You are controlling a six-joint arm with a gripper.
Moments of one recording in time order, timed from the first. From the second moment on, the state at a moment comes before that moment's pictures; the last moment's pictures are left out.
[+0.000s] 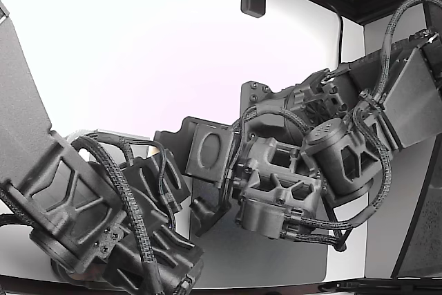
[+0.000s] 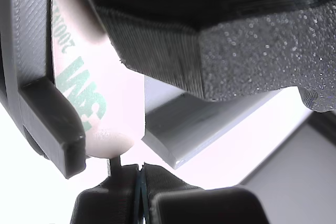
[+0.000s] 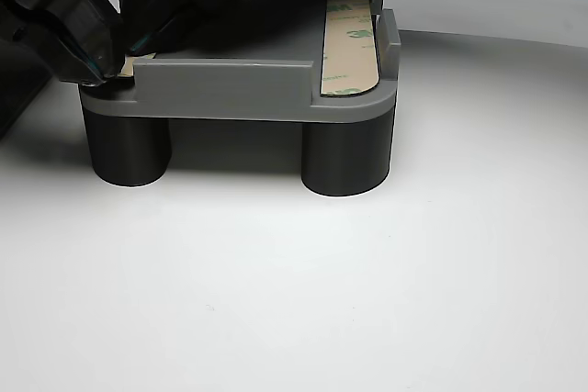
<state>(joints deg) 41.0 116.7 140.4 39.7 42.2 -63.0</state>
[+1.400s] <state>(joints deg) 41.2 117.2 140.8 41.1 41.7 -60.3</state>
